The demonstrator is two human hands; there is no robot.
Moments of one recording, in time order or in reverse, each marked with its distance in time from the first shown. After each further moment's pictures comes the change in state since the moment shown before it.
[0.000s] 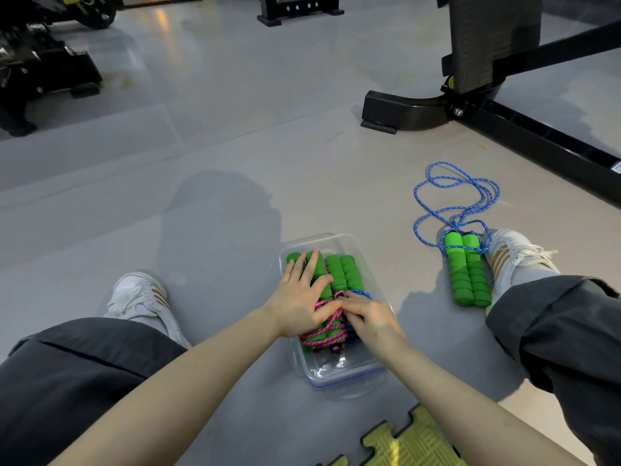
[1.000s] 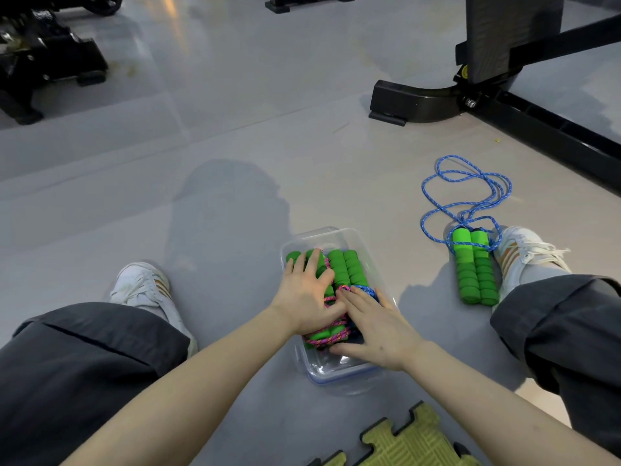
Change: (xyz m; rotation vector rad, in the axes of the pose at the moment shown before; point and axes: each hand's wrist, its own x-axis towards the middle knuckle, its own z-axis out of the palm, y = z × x) left_hand 0.000 0.019 0.001 0.059 0.114 -0.110; right_hand -0.010 -0.001 -0.014 -0.506 -0.337 -0.153
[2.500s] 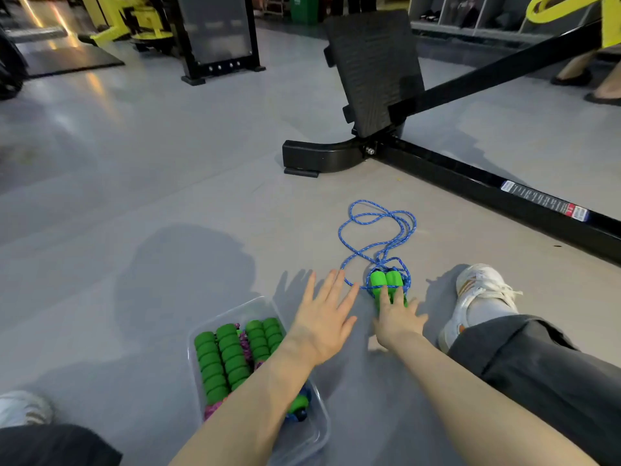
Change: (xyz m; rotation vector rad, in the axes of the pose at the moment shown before) left_hand 0.114 0.127 -0.013 0.300 0.064 0.342; right_hand -0.005 0.162 -0.045 0.062 0.049 0.960
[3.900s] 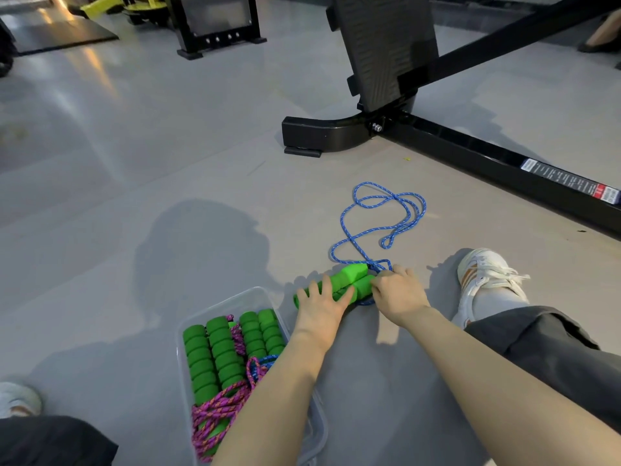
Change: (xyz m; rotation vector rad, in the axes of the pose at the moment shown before) left_hand 0.028 0.008 0.030 0.050 -0.235 -0.151; right_hand 0.030 0.004 -0.018 -0.229 0.280 -0.443
